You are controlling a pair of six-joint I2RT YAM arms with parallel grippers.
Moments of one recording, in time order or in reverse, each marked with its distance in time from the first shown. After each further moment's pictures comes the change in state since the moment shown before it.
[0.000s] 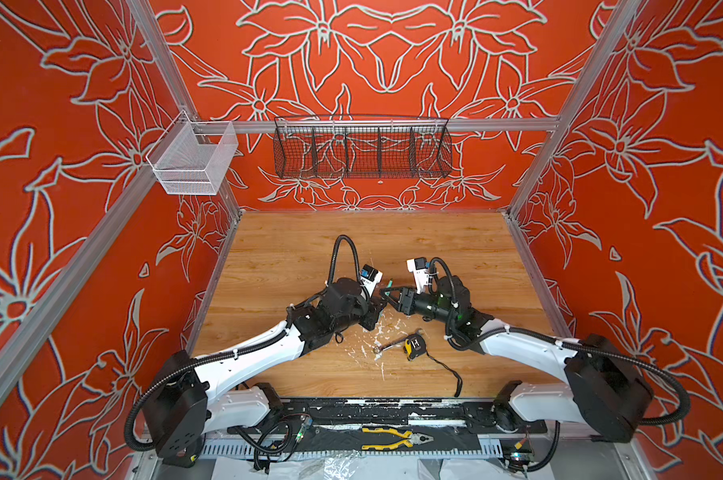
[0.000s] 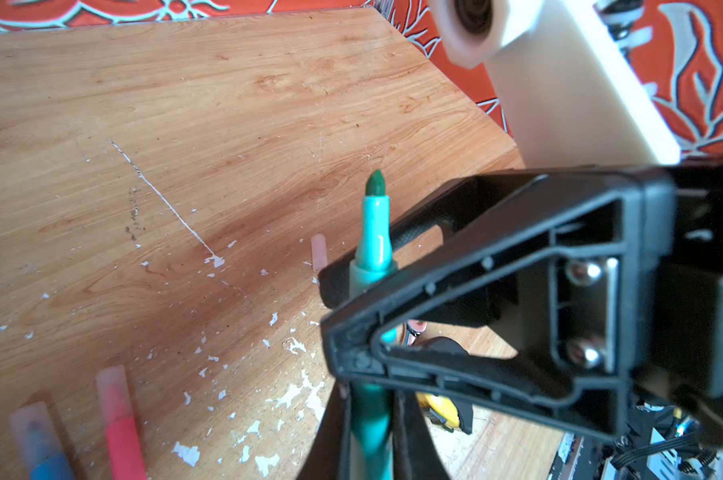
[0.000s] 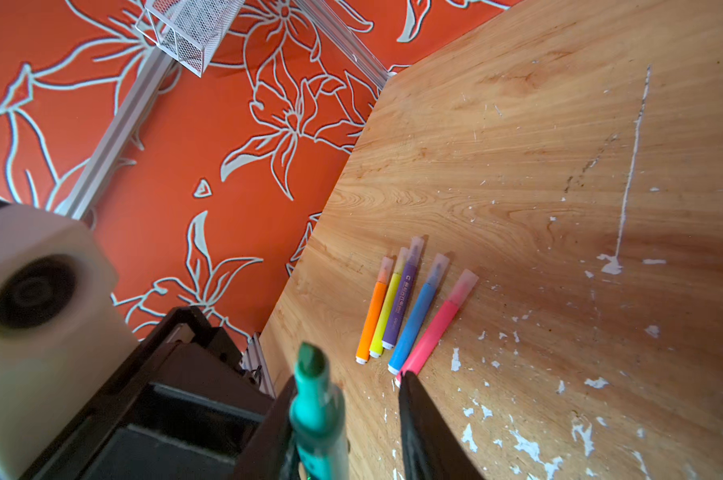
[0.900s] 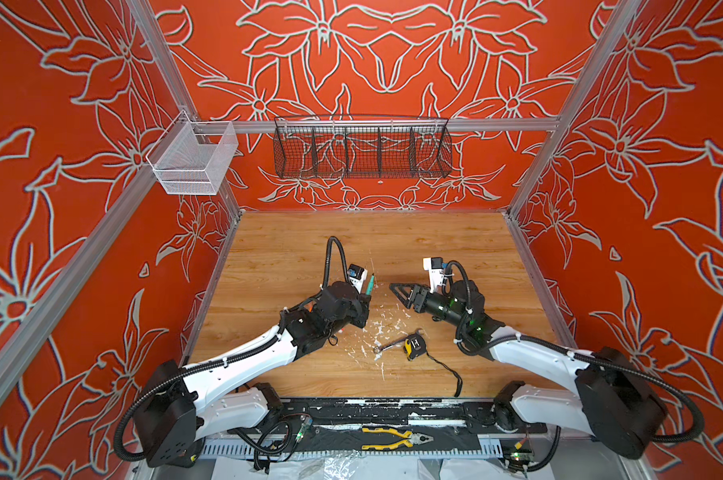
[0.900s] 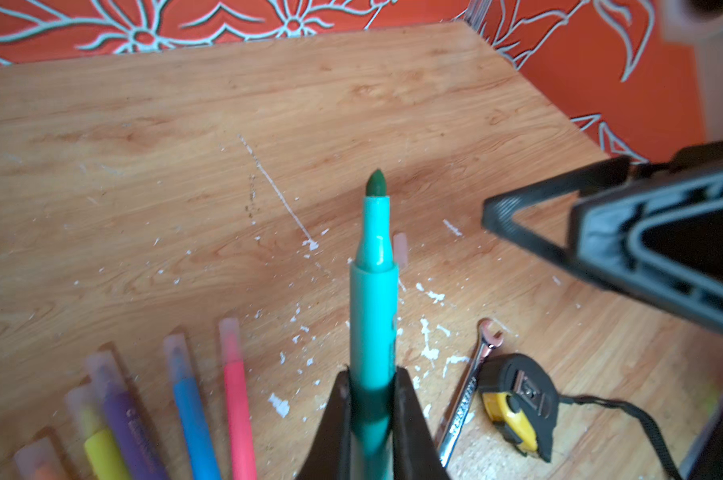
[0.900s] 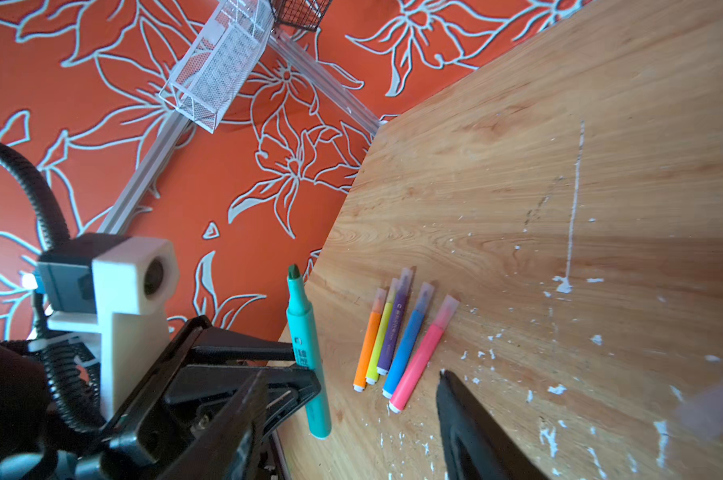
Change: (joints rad) left arm 0.004 -0.067 -0.027 -0.053 -0.232 -0.020; right arm -0.051 -0.074 -0.079 0.094 0.007 0.052
